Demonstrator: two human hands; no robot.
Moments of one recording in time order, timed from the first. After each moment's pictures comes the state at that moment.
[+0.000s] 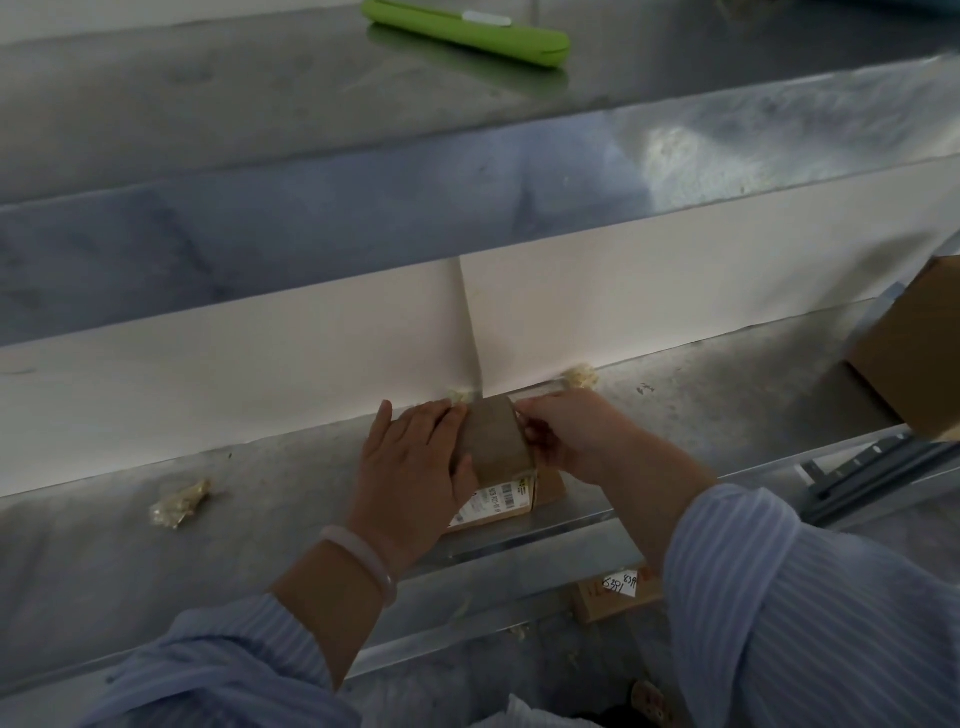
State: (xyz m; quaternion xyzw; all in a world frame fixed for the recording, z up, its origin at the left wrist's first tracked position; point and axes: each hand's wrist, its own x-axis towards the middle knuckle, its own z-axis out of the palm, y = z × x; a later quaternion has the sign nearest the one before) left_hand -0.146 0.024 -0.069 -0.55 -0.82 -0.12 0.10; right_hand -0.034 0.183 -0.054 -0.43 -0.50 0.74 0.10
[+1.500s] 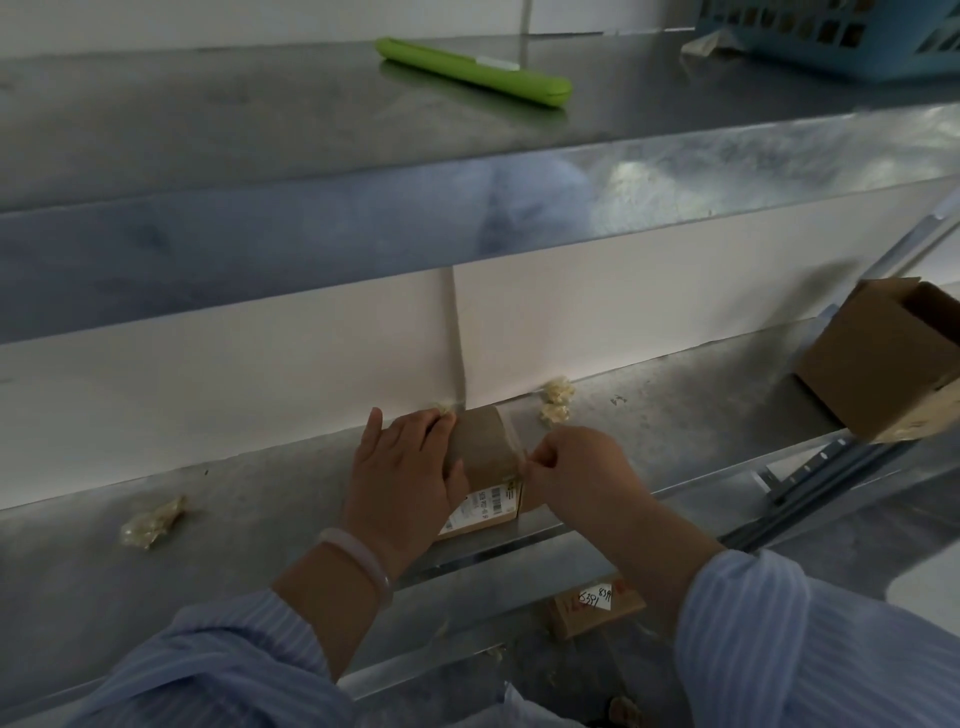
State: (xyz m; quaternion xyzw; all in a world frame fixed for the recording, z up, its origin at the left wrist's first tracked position) left_hand -0.147 0.025 -0.072 -0.56 -0.81 -0.13 0.11; right_hand 0.009 0.131 -0.015 -0.46 -0.83 0.32 0.02
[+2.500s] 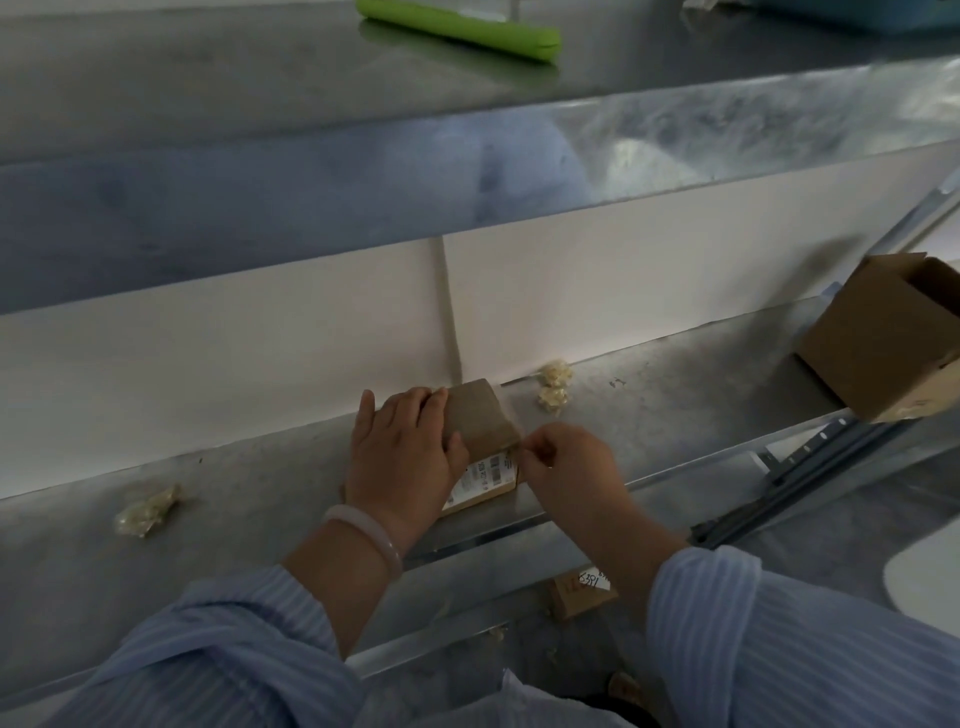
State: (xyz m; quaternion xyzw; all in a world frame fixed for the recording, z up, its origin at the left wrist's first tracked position) left_hand -0.144 0.038 -0.073 -0.52 -0.84 -0.12 0.10; right_hand 0.012 0.127 -0.050 -0.46 -0.80 0.36 0.11
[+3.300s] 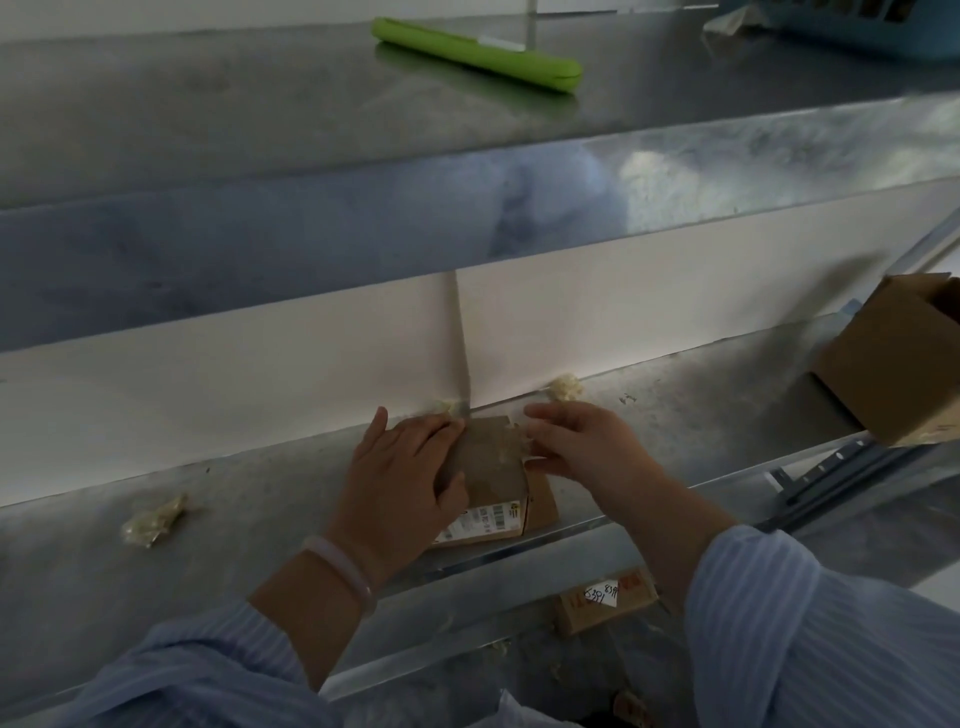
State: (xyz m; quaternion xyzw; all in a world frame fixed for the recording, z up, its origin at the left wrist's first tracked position) left_hand -0.155 0.022 -0.068 -0.60 -0.78 -0.18 0.05; right_hand 0.002 0.164 -0.034 -0.41 -0.59 0.67 0.20
